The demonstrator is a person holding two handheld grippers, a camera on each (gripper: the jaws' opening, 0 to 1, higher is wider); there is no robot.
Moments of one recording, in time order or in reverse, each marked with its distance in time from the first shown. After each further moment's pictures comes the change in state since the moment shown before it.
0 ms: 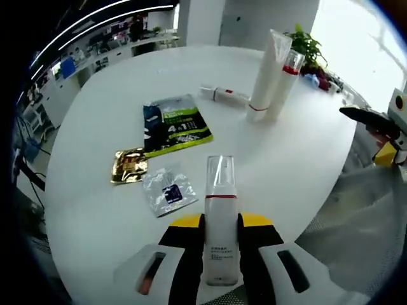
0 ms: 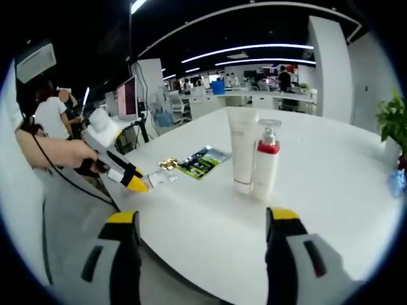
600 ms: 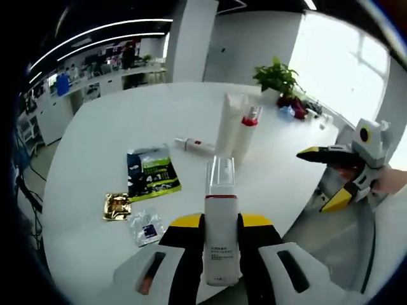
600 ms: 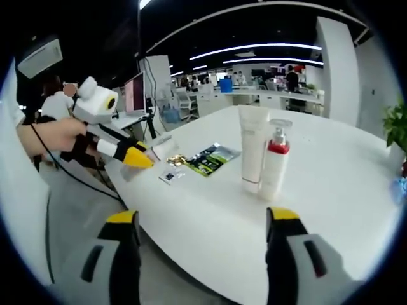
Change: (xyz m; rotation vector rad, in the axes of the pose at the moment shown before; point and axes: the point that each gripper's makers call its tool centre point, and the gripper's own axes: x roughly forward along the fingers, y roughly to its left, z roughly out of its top) left arm -0.047 -0.064 0.057 0.021 -0.224 -0.124; right arm 0.000 0.013 -0.002 -0.033 0.021 0.050
